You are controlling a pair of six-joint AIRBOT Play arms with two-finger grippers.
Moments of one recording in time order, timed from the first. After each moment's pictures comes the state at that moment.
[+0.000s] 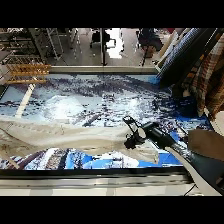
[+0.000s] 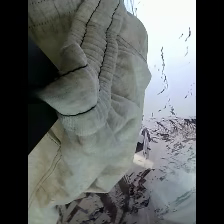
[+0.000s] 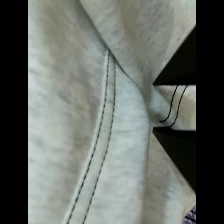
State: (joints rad) left arm 0.92 -1.70 1.83 -2.18 1.62 1.81; right arm 0.44 -1.44 0.99 -1.55 1.01 1.56
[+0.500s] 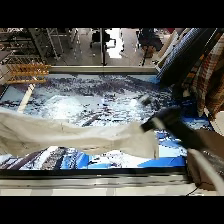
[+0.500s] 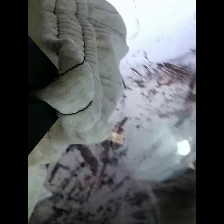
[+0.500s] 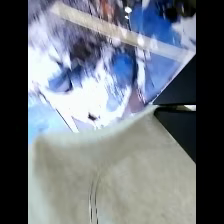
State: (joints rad) left arm 0.93 -1.58 1.84 -2.36 1.57 1.79; right arm 0.39 -1.17 1.20 -1.95 1.23 1.68
